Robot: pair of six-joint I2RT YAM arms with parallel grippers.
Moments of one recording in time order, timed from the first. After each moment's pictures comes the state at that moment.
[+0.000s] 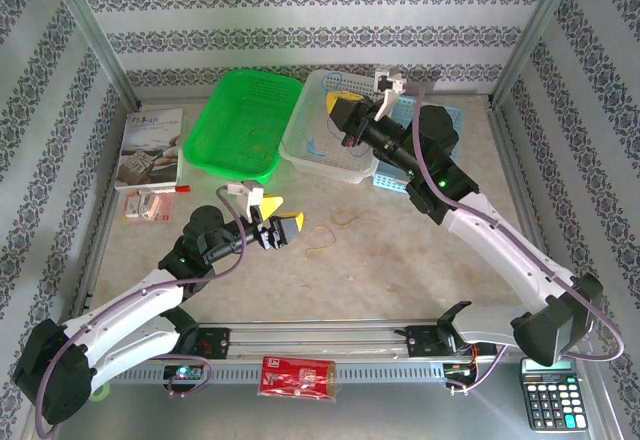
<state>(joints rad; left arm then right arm) -0.59 0.89 0.42 0.37 0.32 -0.44 0.58 1.25 1.22 0.19 -0.29 0.52</state>
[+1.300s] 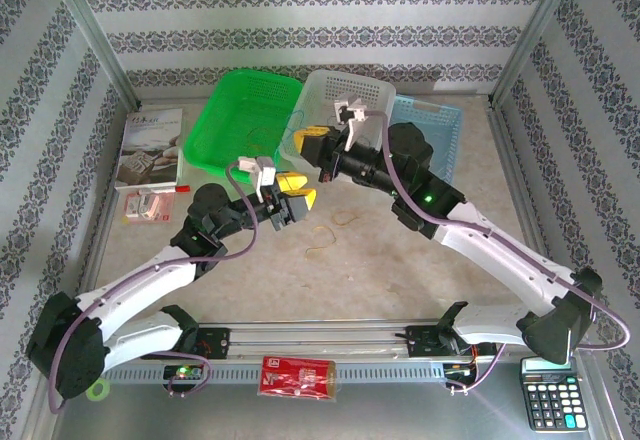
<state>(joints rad) -0.59 1.08 0.60 0.58 0.49 -0.45 0.77 1.25 1.23 0.09 -0.32 0.44</state>
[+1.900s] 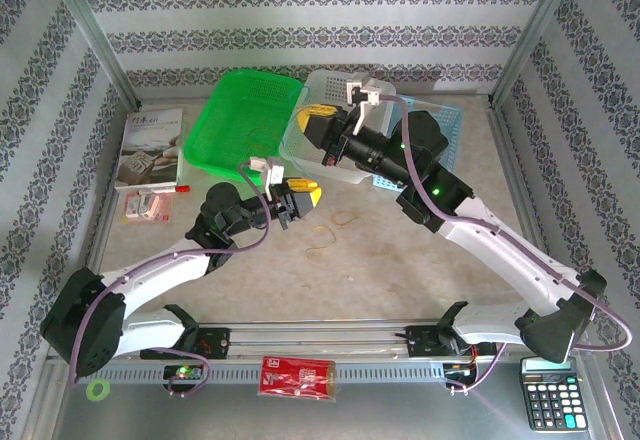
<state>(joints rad) -0.59 1.21 0.58 0.72 0.53 -0.54 0.75 1.26 1.32 0.13 -0.30 0.46</state>
